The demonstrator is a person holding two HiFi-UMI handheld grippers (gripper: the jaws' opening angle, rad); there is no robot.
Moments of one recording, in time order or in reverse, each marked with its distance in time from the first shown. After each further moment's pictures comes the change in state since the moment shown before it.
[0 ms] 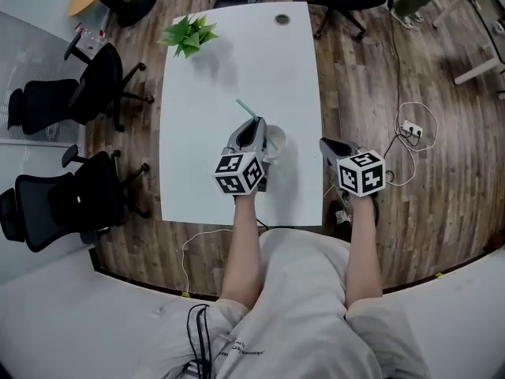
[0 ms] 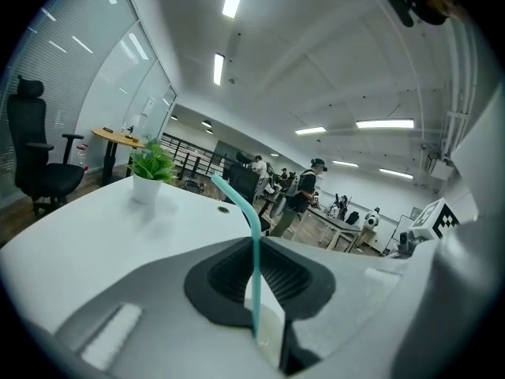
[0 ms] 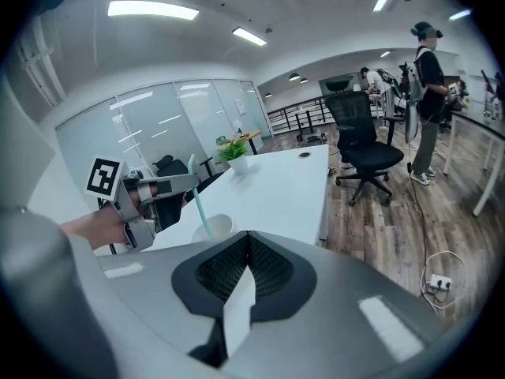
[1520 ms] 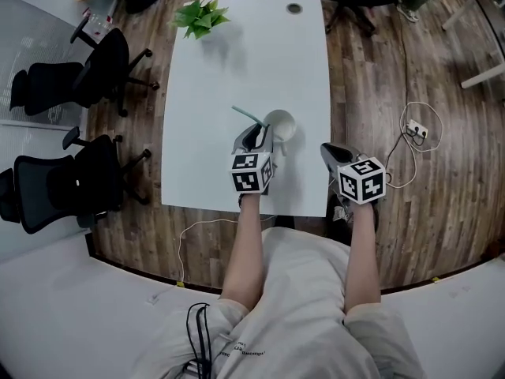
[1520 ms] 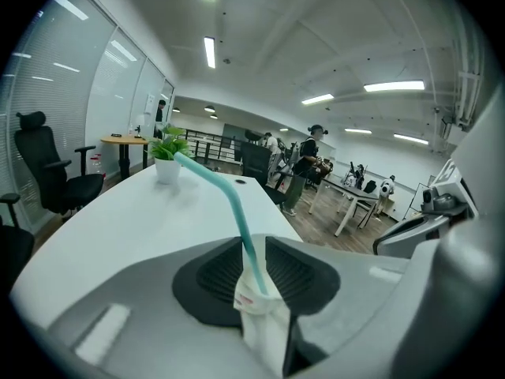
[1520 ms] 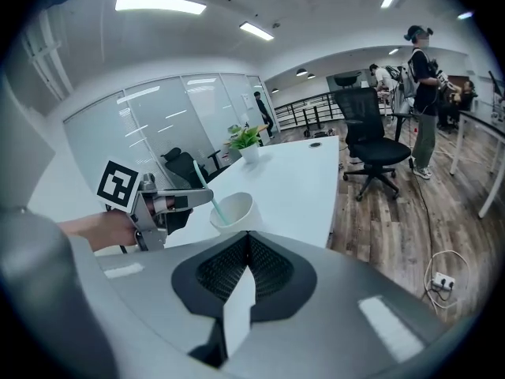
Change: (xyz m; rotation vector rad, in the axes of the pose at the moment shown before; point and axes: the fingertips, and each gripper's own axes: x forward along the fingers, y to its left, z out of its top) left arm -0.029 0.017 -0.072 0.100 0.183 0.137; right arm -0.001 0.032 -0.044 -0.031 0.031 0.029
